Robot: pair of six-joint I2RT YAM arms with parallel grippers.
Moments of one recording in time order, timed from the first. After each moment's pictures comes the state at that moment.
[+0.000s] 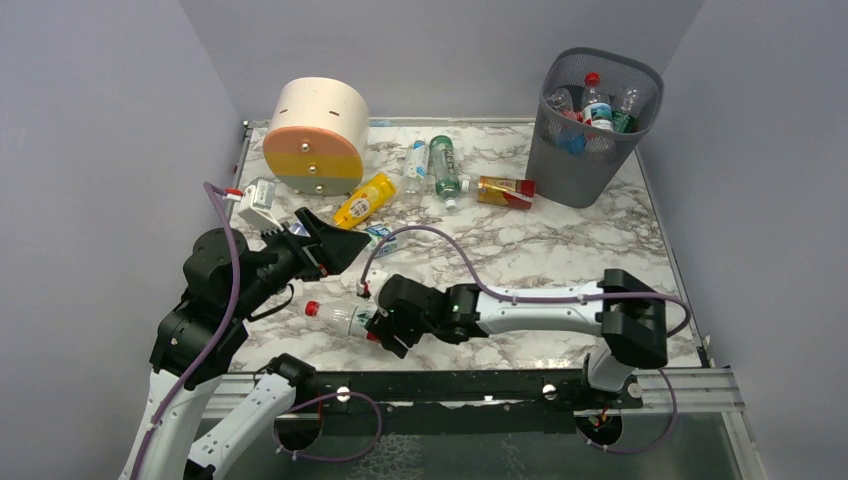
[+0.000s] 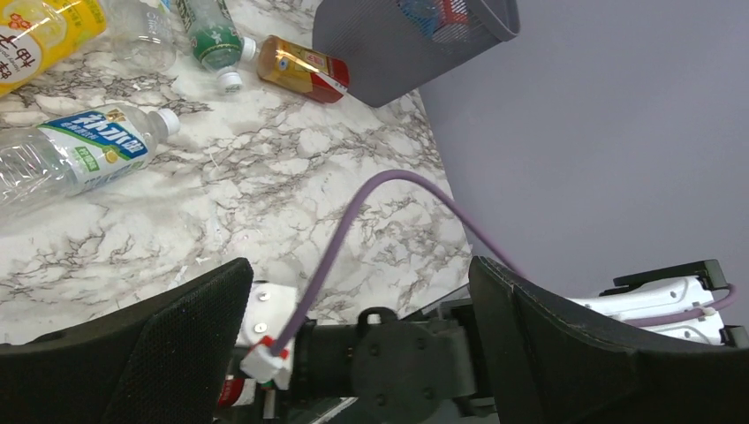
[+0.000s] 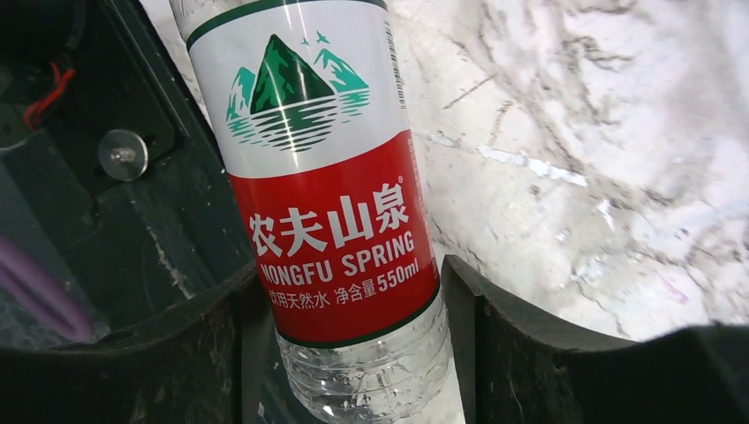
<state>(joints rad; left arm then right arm) -0.44 0.61 1.16 -0.78 0.21 -0.76 1.33 1.73 1.18 -0.30 0.09 0.22</state>
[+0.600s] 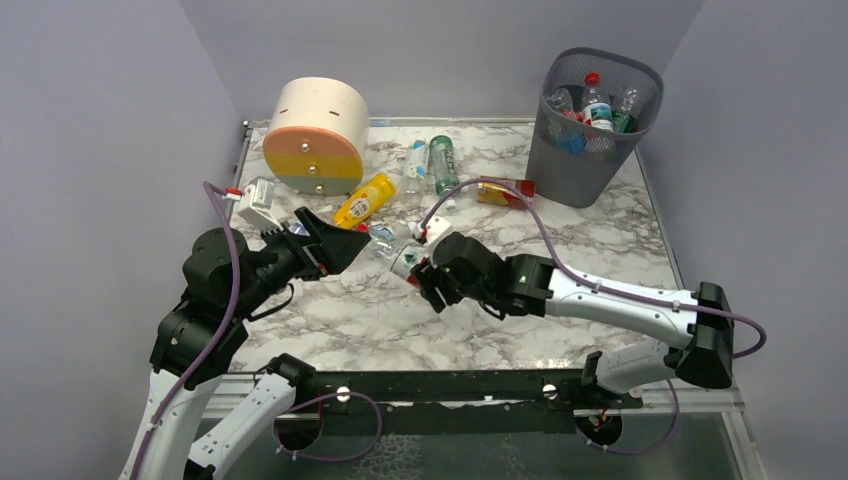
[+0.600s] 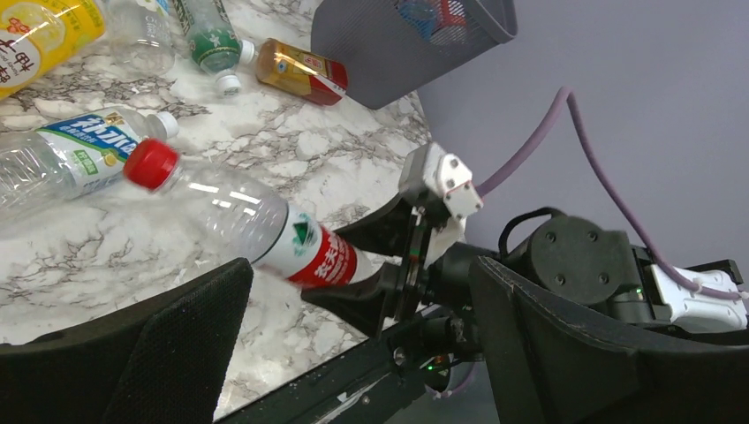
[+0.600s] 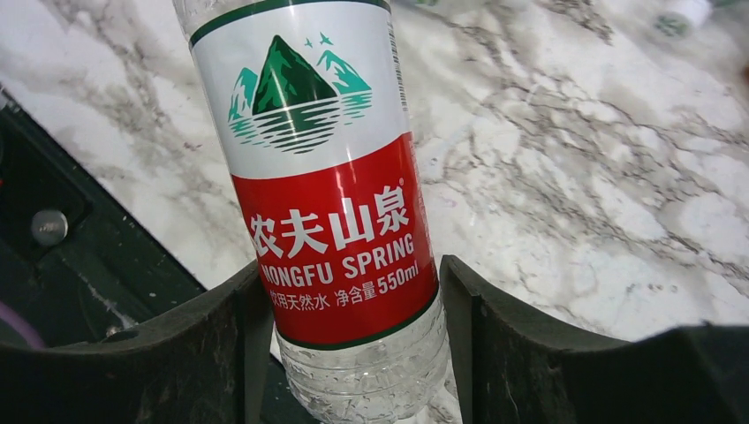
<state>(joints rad) -0.44 0.61 1.16 -0.77 0.21 -0.76 1.21 1.38 1.14 -0.50 0.30 0.26</state>
